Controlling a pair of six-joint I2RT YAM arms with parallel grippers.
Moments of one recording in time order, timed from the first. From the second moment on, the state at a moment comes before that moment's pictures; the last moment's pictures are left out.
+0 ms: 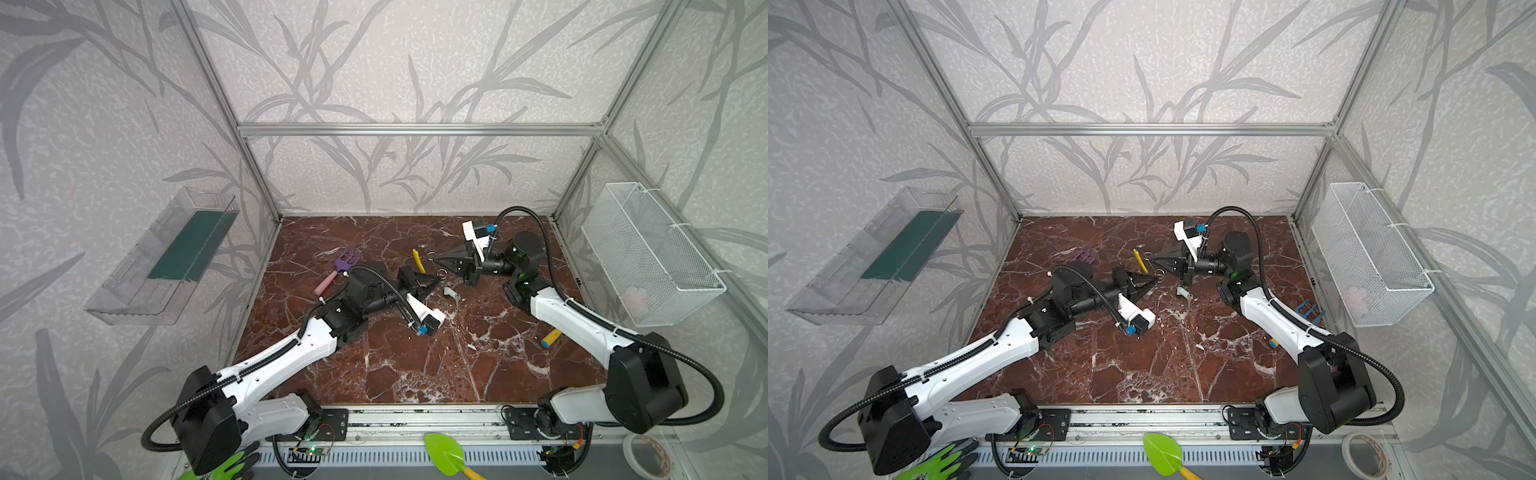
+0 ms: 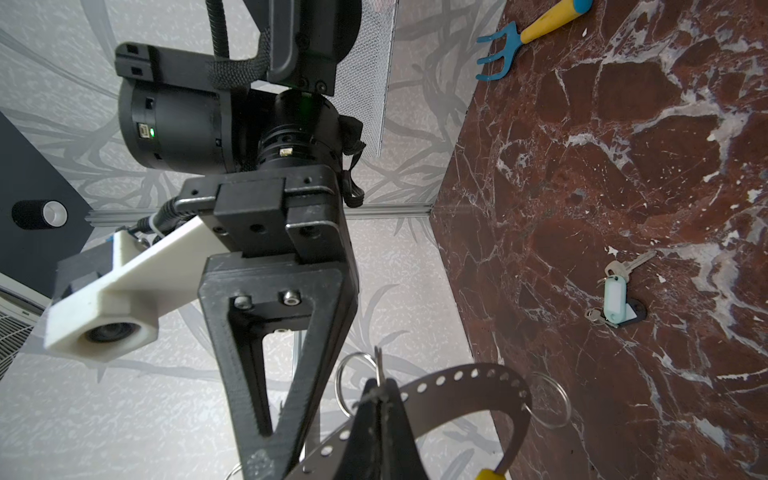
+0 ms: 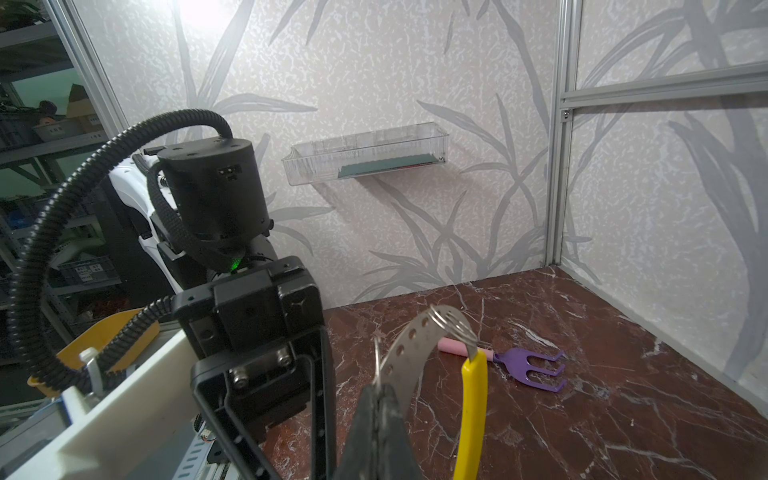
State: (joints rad) left arm -0.76 1.18 0.88 0.14 0.35 1.58; right arm 0.40 1.40 0.93 0.65 -1.10 0.31
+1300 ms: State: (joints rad) left arm -0.55 1.12 0.83 0.19 0.74 0.62; right arm 0.47 1.12 0.78 0.26 -0.99 -0.26
